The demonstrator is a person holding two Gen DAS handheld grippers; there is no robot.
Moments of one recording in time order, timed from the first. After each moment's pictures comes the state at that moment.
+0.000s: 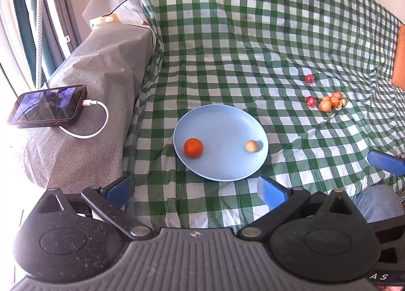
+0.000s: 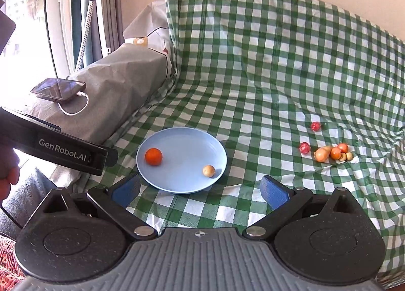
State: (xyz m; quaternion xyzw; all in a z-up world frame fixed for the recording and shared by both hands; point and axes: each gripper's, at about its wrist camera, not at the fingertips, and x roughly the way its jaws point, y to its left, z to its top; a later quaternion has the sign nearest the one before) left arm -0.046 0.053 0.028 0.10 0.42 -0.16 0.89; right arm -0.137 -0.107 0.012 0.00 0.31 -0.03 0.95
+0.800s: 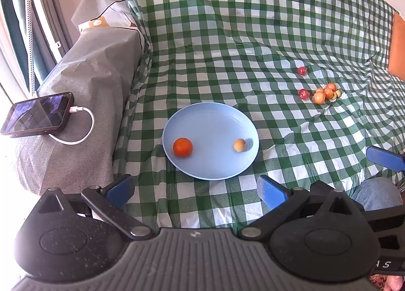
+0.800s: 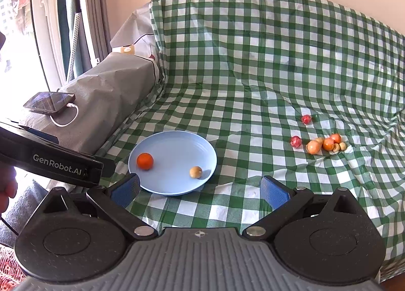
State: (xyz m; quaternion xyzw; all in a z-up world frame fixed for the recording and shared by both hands) left arm -0.047 0.033 0.026 0.12 0.42 -0.17 0.88; right arm -0.143 -0.118 0.007 0.04 0.30 -0.06 0.95
